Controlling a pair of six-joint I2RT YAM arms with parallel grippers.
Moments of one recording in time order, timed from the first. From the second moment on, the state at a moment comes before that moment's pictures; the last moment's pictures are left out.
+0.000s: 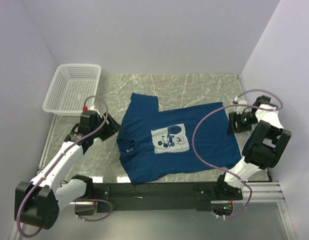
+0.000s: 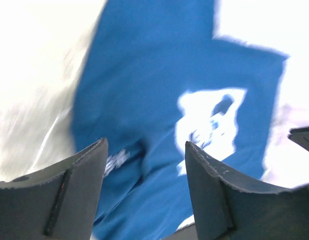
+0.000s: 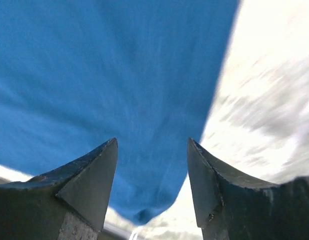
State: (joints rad) left arm -0.24 1.00 0.61 -0.33 0.19 -0.81; right arm -0.50 1.68 1.16 -0.93 -0.42 -0.69
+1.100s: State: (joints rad) left arm -0.15 2.32 1.77 -0.23 0.45 -0.60; right arm -0.33 2.43 2.09 -0.85 -0.44 -0.13
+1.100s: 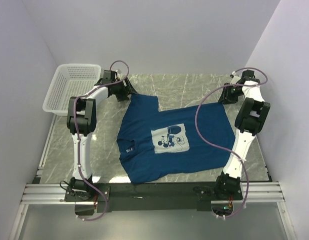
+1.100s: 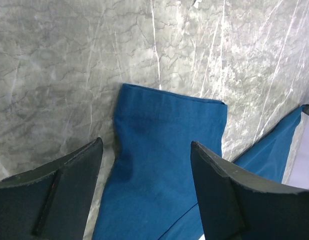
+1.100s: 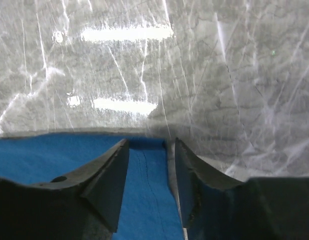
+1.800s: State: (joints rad) left arm -0.12 2.22 1.69 -0.29 0.45 -0.53; right arm -0.32 2.46 2.15 -0.95 -0.48 -0.18
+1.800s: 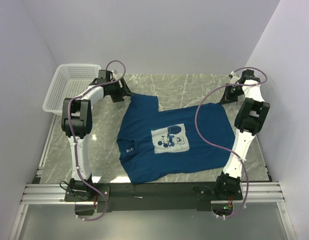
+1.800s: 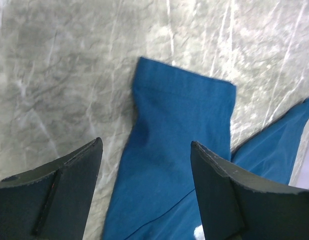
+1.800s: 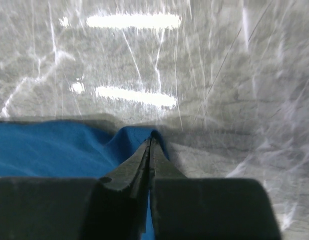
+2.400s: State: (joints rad) left arm -0.12 2.29 1.80 -0.34 0.47 -0.51; right arm -0.33 2.40 2.09 -0.86 -0.60 -0.19
